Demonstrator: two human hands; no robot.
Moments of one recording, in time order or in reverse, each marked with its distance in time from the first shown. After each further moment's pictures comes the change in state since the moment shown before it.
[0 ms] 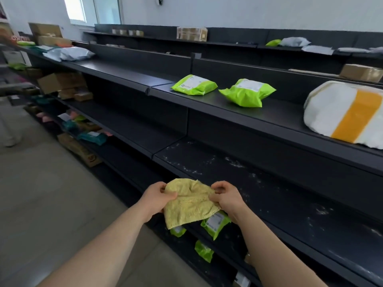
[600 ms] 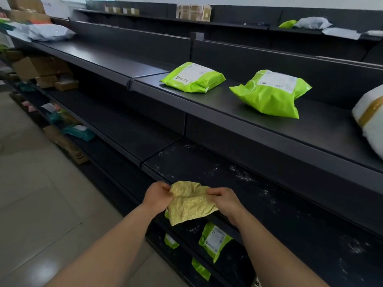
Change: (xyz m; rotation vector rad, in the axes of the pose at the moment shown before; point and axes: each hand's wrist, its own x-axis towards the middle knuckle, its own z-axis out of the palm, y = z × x) left_hand 0.196 0.013 0.025 0.193 0.134 -0.023; right_hand 0.182 -0.002 -0.002 -0.219 -0.086 0.073
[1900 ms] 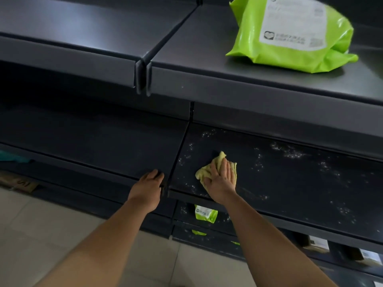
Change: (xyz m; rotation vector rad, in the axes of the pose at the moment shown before) left_hand 0.333 -0.086 -0.123 1.036 -0.438 0.492; right_hand 0.256 -0.028 0.187 -0.727 0.297 0.257
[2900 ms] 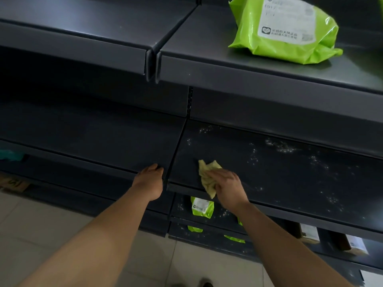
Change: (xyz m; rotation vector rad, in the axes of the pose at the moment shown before) left_hand -0.003 0.006 -0.010 0.019 -0.070 -0.010; right_hand -0.054 0.025 -0.007 0.061 0.221 -0.325
